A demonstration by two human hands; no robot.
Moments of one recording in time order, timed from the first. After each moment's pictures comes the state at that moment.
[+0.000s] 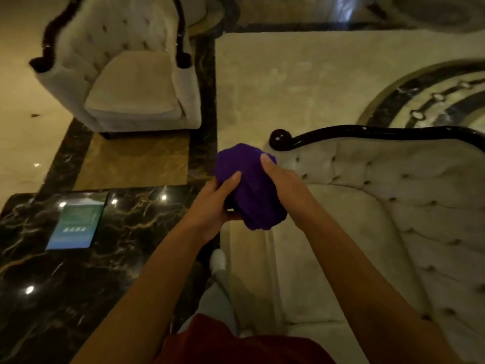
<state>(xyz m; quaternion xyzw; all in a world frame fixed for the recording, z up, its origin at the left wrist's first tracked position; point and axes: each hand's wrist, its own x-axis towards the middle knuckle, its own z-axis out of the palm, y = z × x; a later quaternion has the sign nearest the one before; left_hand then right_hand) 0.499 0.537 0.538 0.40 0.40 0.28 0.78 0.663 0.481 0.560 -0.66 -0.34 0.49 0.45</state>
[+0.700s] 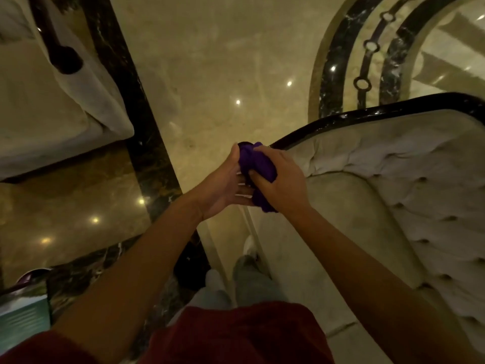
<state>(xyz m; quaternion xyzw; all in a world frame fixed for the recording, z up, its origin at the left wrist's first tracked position) 0.736 0.819 0.468 0.47 0.32 -0.07 0.82 0.854 0.694 0.452 -0.83 -0.39 0.16 0.36</state>
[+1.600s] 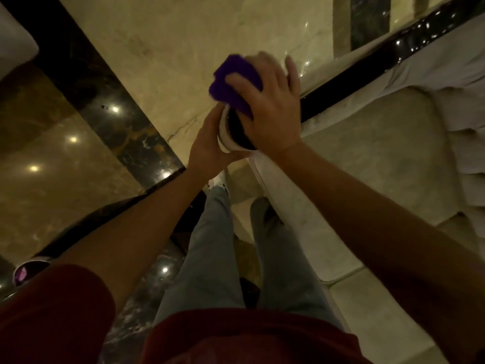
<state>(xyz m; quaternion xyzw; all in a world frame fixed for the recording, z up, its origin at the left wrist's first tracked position) 0.814 0.939 0.132 0.73 0.32 -0.04 0.60 0.962 0.853 0.209 -0.88 -0.45 0.00 0.16</state>
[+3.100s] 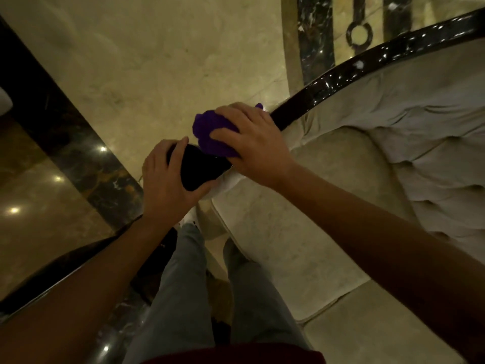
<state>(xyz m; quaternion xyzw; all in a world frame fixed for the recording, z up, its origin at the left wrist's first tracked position) 0.872 0.903 0.201 0.92 0.27 0.01 0.27 1.060 0.774 0.257 -0.80 -0.57 0.07 0.18</state>
